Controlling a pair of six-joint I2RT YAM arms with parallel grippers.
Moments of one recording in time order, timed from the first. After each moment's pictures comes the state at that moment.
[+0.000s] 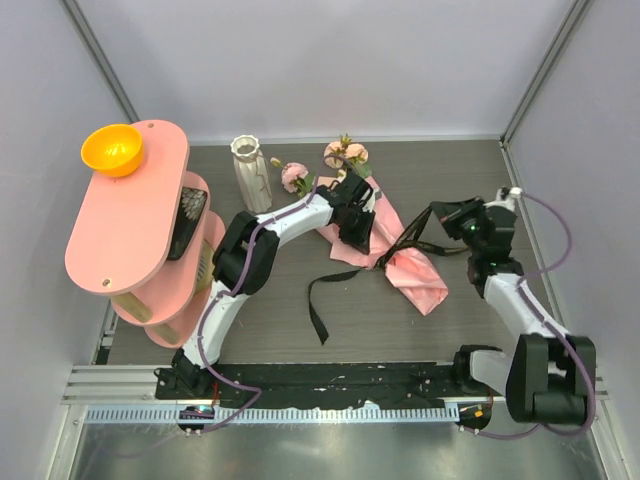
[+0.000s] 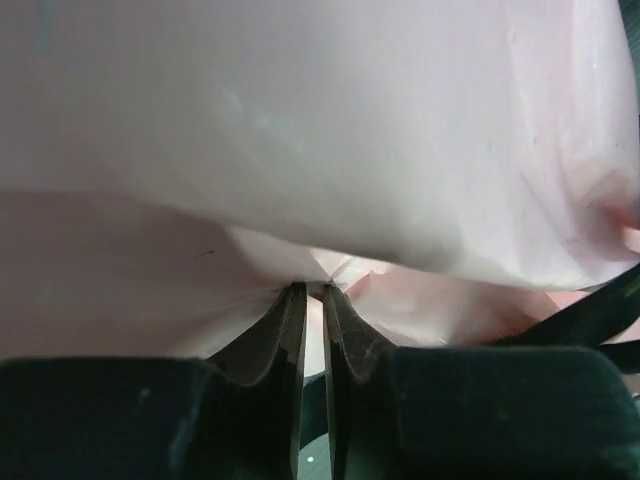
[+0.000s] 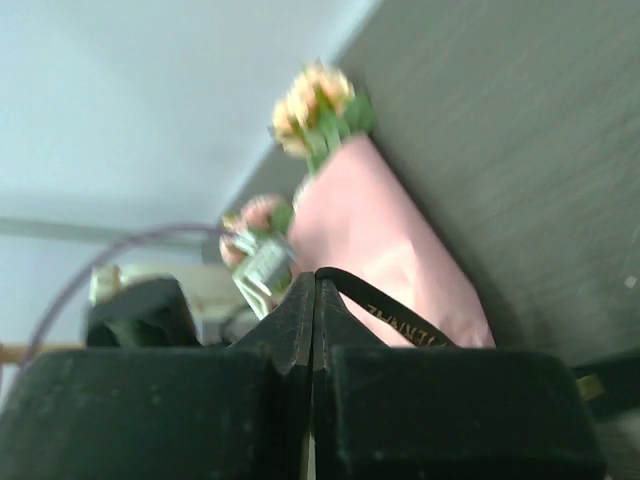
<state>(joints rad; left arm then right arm) -0.73 2.34 1.90 -0.63 0.34 -0.37 -0.03 1.18 0.50 0.41 -0.29 1.00</state>
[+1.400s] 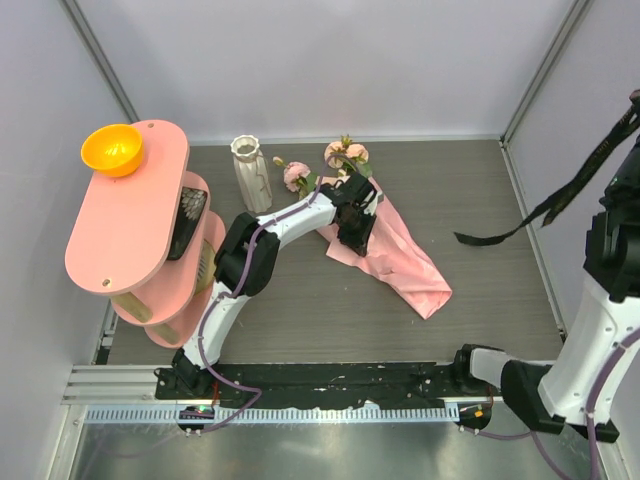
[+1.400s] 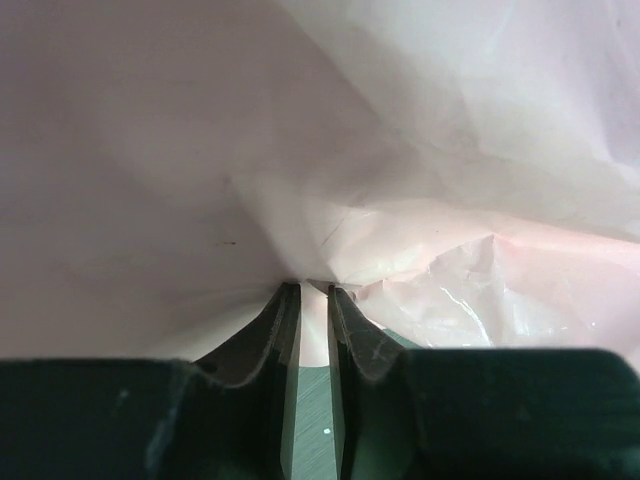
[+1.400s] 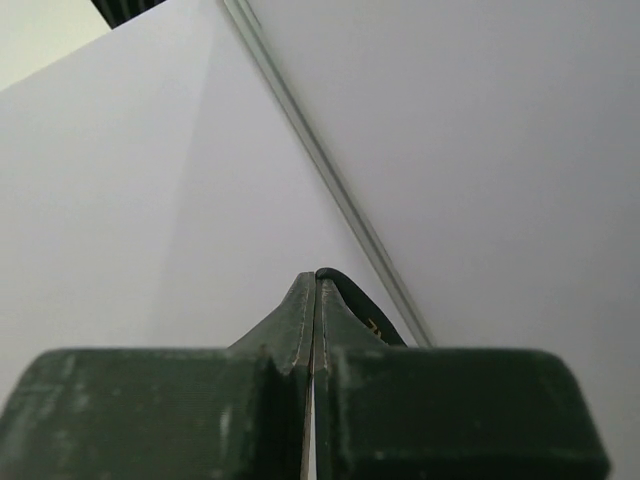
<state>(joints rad) -0.75 2.34 1.95 -0.74 0.27 -0.31 -0.17 1.24 2.21 -0.50 0.44 0.36</state>
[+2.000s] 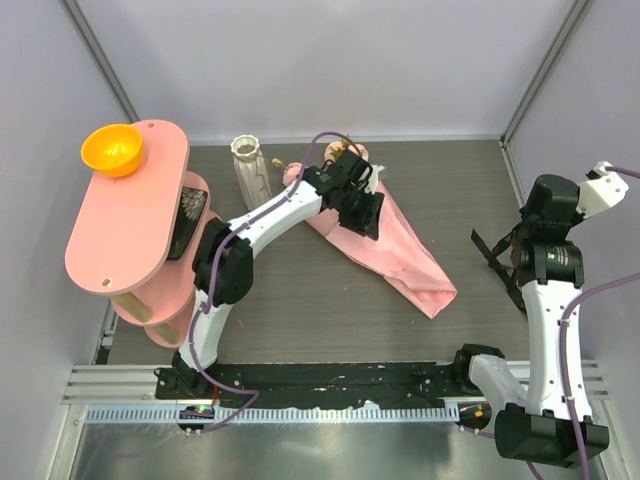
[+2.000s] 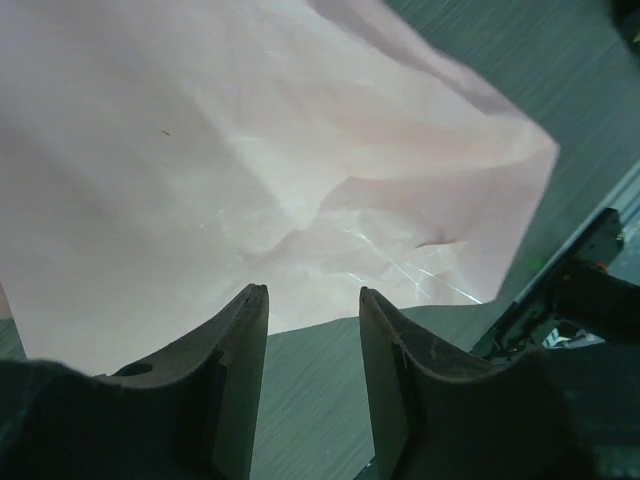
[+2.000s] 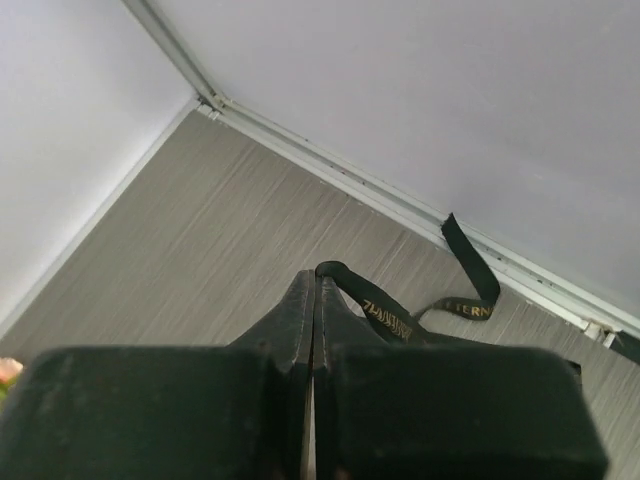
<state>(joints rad) -0.75 2.18 1.96 -0.77 0.34 -0.32 -0.17 0.92 1.13 -0.55 0.61 0.49</state>
